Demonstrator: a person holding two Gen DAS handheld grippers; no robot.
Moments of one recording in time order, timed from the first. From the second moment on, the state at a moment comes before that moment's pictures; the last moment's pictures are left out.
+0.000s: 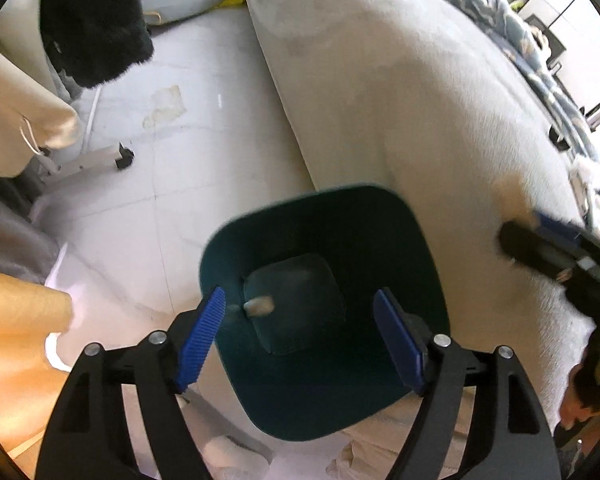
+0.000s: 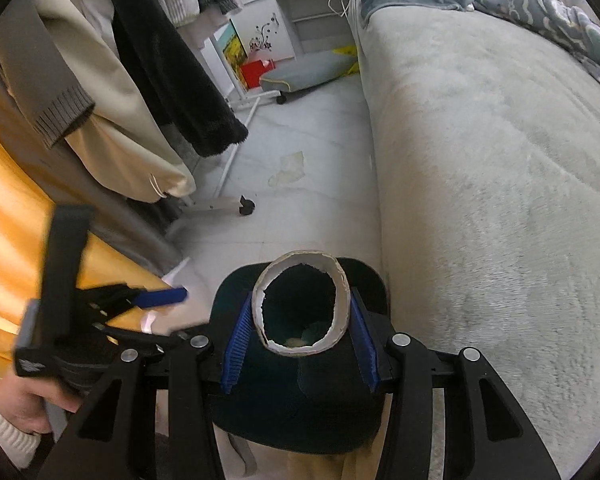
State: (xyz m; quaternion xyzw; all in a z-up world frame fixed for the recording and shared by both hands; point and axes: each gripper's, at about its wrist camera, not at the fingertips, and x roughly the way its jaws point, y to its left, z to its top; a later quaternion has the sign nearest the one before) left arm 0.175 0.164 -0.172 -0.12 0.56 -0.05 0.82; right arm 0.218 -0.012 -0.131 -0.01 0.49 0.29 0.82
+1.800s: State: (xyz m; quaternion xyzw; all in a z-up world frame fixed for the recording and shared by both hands) left arm 0.156 0.092 0.010 -0.10 0.24 -0.12 0.96; right arm 0.194 -0.081 -0.093 -0.06 0.39 0.30 0.87
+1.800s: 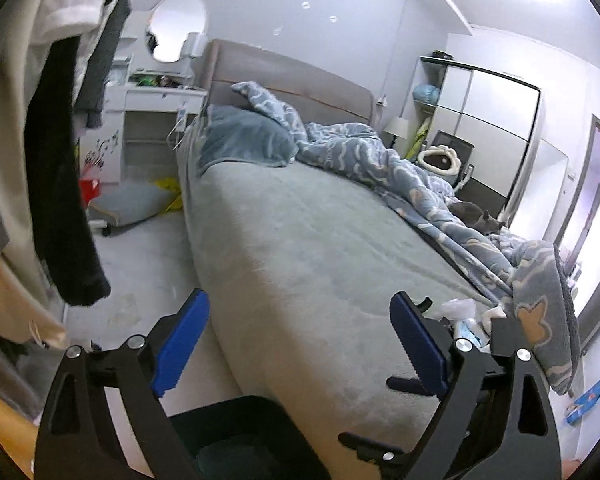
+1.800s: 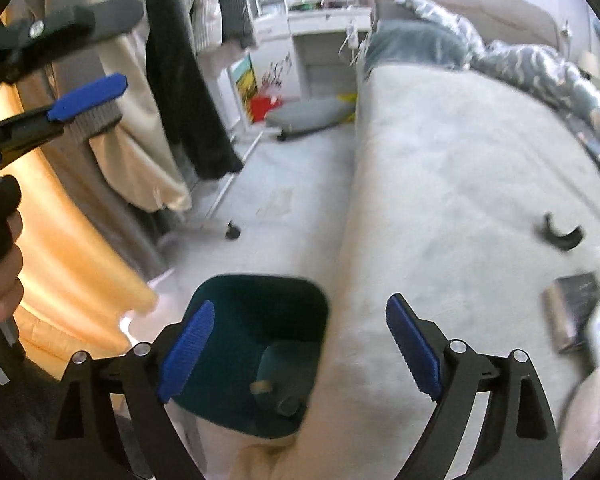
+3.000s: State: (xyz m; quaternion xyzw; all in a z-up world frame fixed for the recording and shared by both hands) left arm 0.186 -0.081 -0.039 -0.06 0.31 -0.23 0.92; right arm 0.219 -0.302 -0.044 0.01 0.32 0.16 0.93
